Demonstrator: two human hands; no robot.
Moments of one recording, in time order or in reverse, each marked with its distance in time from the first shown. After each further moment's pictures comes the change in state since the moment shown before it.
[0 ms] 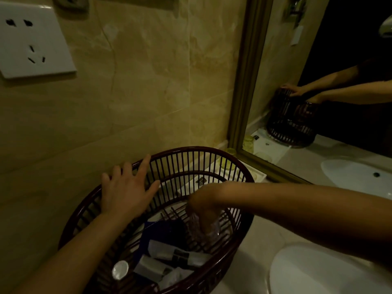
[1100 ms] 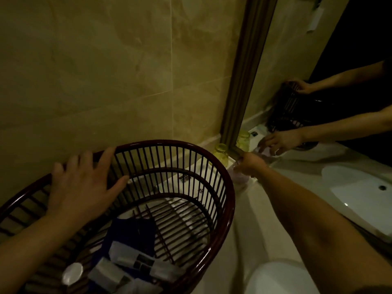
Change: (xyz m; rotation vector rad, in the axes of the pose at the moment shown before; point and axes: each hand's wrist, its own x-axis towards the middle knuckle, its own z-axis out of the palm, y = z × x) left_hand 0.006 0.018 0.007 0.046 0.110 -0.019; right_hand 0.076 0.276 0.107 0.761 0.623 0.633
